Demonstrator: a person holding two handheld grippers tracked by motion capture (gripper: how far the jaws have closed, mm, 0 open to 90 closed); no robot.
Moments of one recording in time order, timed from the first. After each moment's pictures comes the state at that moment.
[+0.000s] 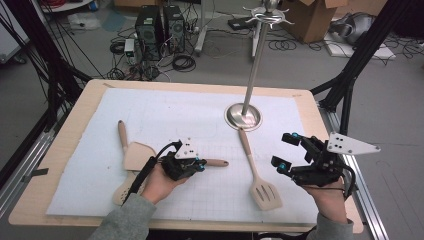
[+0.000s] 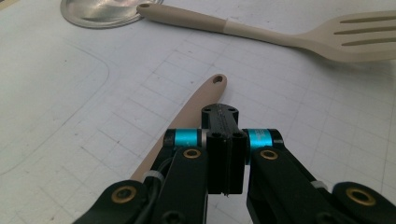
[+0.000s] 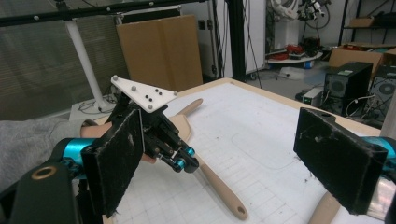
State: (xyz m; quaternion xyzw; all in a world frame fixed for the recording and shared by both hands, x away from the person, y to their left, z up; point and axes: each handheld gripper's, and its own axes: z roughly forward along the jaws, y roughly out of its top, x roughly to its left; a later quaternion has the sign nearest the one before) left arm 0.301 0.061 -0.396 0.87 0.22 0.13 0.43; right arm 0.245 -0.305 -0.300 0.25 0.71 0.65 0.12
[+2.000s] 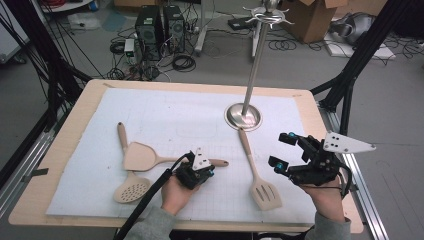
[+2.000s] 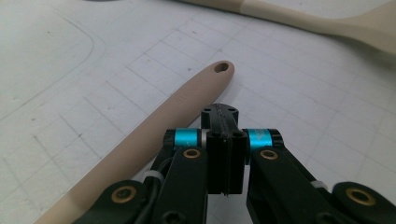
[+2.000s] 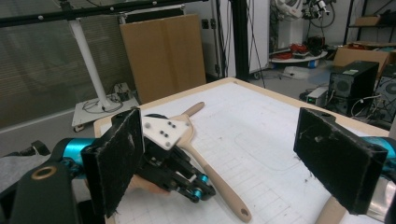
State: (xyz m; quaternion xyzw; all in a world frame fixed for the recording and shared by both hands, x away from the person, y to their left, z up) left arm 0.296 0.021 -0.443 0.85 0.28 0.17 0.41; right arm 0.249 -0.300 -0.301 0.24 0.71 0.65 0.11
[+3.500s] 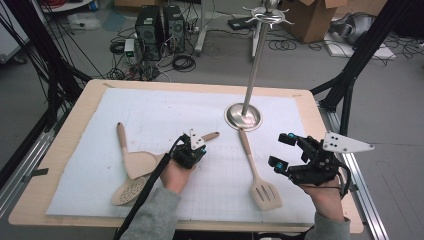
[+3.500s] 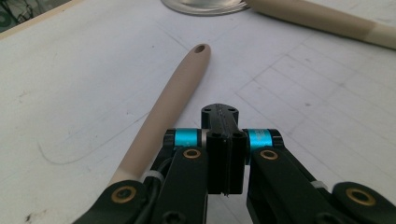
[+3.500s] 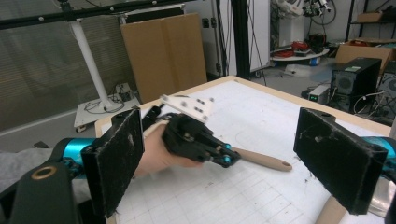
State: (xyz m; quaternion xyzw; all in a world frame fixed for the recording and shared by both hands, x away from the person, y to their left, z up) left arm 0.334 0.039 -0.426 0.82 0.34 0.24 0.39; right arm 0.250 -0.301 -0.305 0.25 0.71 0.65 0.11
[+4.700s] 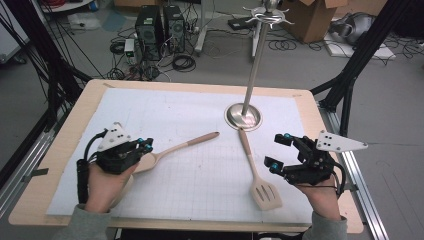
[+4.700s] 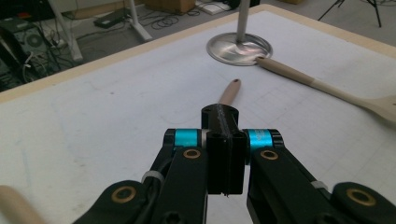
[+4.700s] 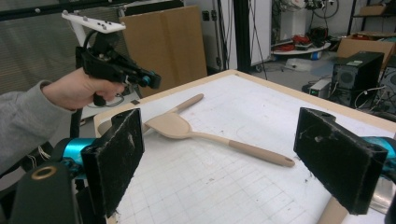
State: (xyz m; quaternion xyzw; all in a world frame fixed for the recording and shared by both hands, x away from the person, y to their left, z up) left arm 0.268 0.191 -0.328 0.76 0.36 0.24 0.48; right arm 0.253 -0.292 -0.307 0.25 0.72 0.63 0.10
